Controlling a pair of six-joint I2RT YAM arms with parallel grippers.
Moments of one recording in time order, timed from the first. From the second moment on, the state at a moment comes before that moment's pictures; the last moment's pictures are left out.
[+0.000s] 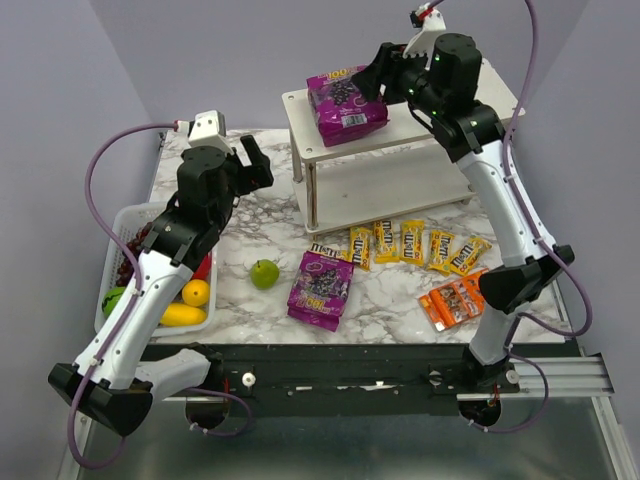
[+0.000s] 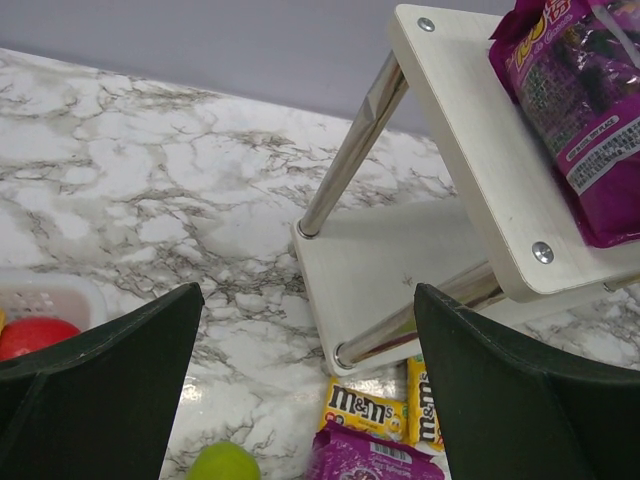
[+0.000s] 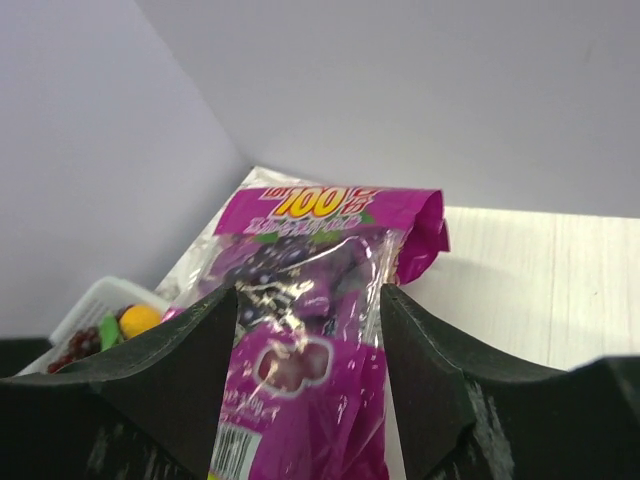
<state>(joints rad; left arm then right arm) -0.44 1.09 1.29 -0.42 -0.32 -0.41 0.43 1.81 2.23 -0.48 -0.20 0.27</state>
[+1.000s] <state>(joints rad) -0.38 1.07 1.24 -0.41 -0.28 -0.43 0.61 1.92 2.24 -0.28 0.23 -0.03</state>
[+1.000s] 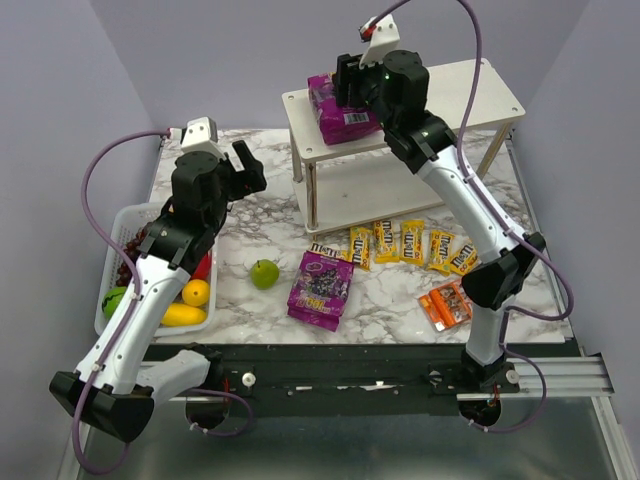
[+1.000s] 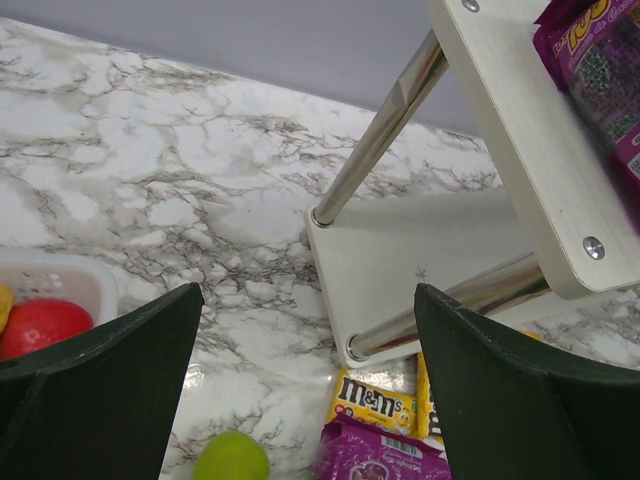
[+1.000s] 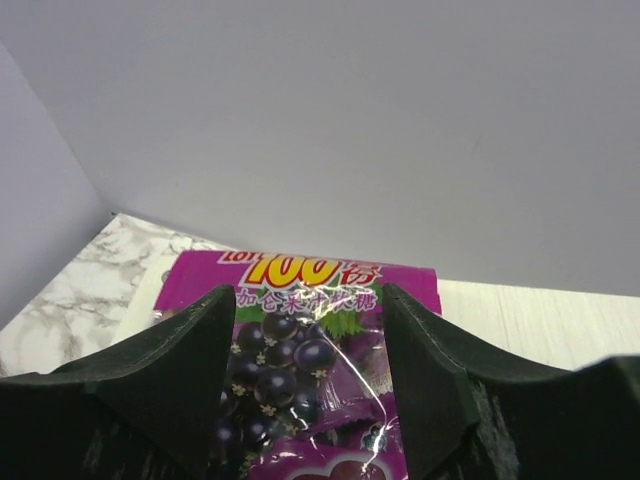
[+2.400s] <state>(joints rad) -0.37 0.99 1.08 -0.46 -0.16 -0.46 0.62 1.01 1.45 -0.57 -0.06 0.16</state>
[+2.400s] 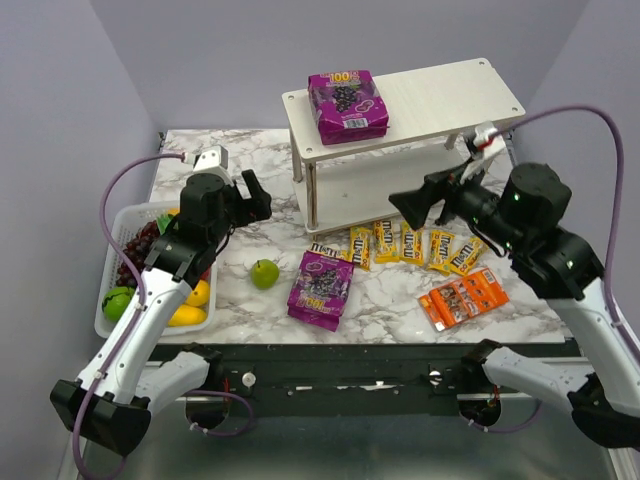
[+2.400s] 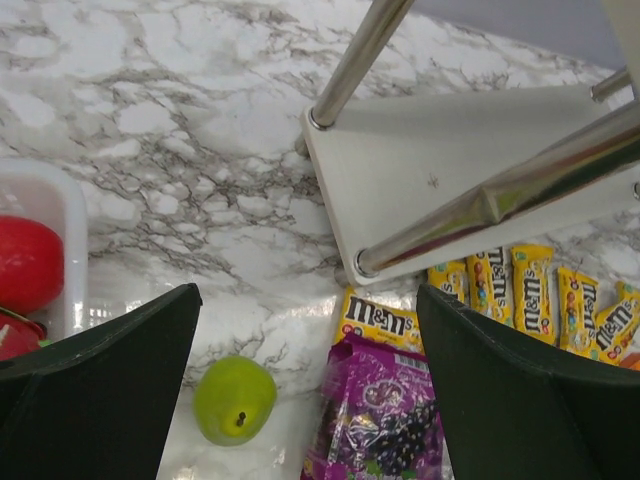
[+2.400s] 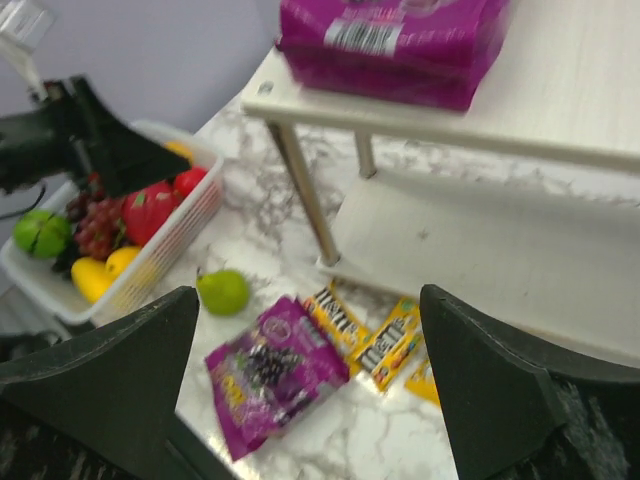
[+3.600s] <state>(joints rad) -0.70 0.99 0.76 -0.40 0.11 -0.59 0.62 1.63 0.82 0.15 -0.33 0.43</state>
